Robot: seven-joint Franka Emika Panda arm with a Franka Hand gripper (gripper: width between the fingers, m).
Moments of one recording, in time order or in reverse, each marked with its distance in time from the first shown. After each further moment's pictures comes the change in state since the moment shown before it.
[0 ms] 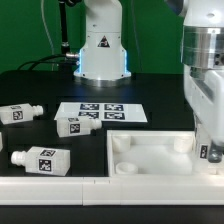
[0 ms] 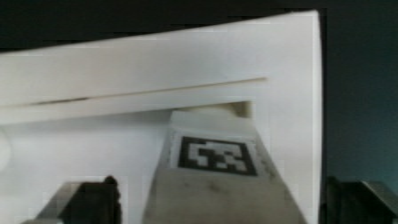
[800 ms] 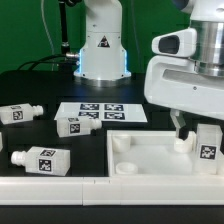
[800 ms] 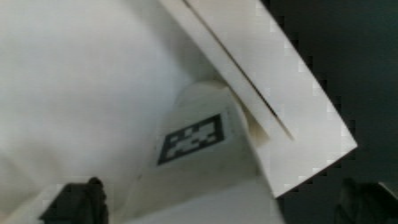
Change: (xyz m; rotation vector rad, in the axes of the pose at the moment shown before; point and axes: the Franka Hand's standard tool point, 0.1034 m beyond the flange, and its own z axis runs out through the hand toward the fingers) arm 0.004 -0.003 -0.005 -0.027 0.034 -0.890
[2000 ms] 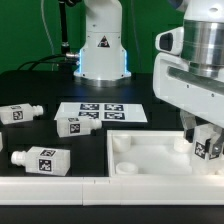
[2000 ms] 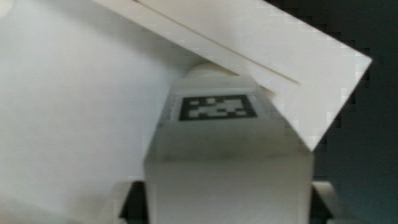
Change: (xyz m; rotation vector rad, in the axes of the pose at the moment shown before) arm 0.004 0.010 0.002 -0.001 -0.038 0.797
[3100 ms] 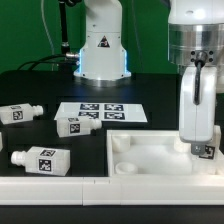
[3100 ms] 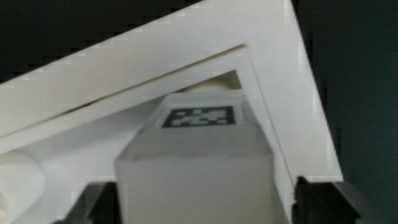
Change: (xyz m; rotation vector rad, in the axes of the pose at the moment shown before) arm -0.005 0.004 -0.002 -0.007 -0.075 0.640
